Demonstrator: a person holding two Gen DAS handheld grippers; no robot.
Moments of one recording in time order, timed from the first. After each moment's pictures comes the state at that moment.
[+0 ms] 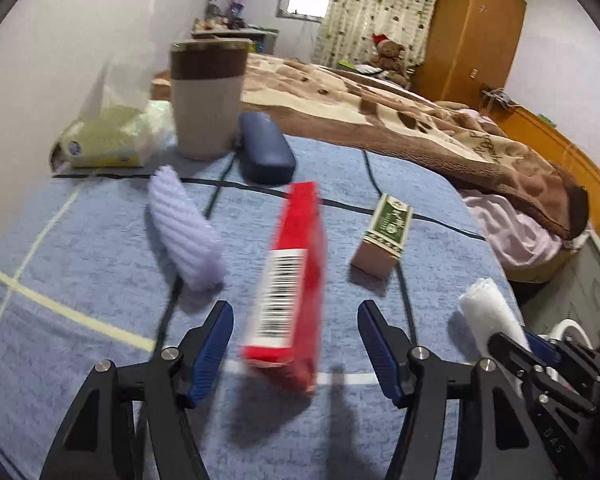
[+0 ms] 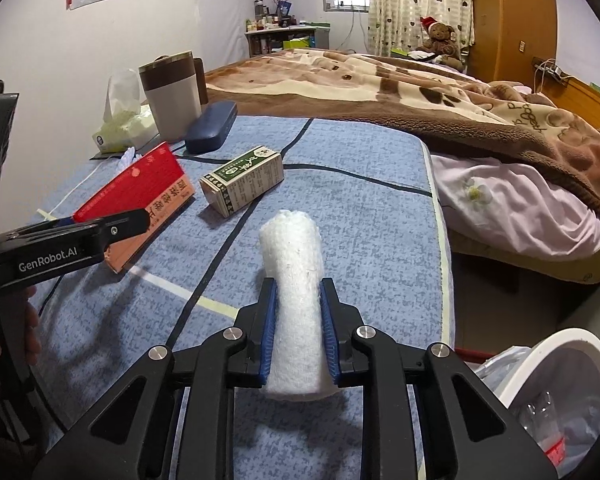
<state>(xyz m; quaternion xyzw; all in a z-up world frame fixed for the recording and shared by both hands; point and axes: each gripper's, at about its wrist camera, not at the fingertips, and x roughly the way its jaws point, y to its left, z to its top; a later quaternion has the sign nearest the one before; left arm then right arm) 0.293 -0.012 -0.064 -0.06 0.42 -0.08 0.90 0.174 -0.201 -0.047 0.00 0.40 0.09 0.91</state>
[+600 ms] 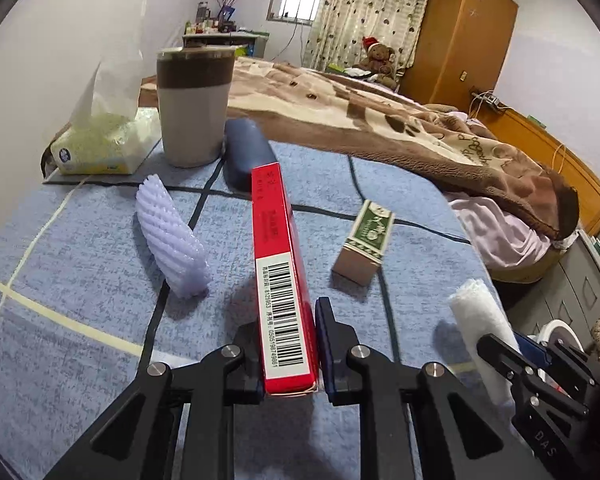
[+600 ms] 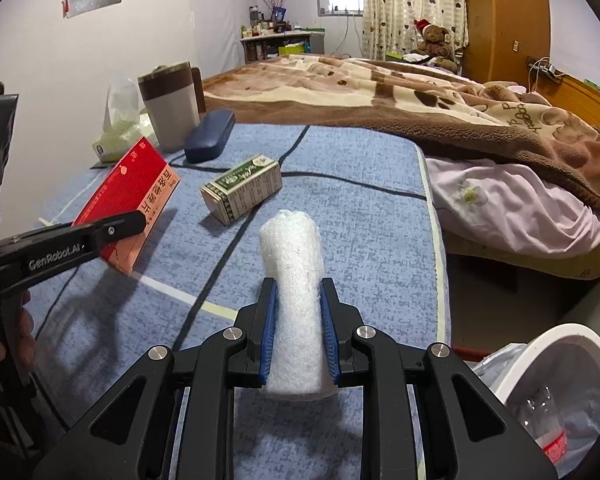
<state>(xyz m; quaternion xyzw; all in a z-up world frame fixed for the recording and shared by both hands) 0.284 -0.017 -0.055 -0.06 0.40 -0.09 0.91 0.166 -0.203 -0.039 0.01 0.39 0.08 0.92</state>
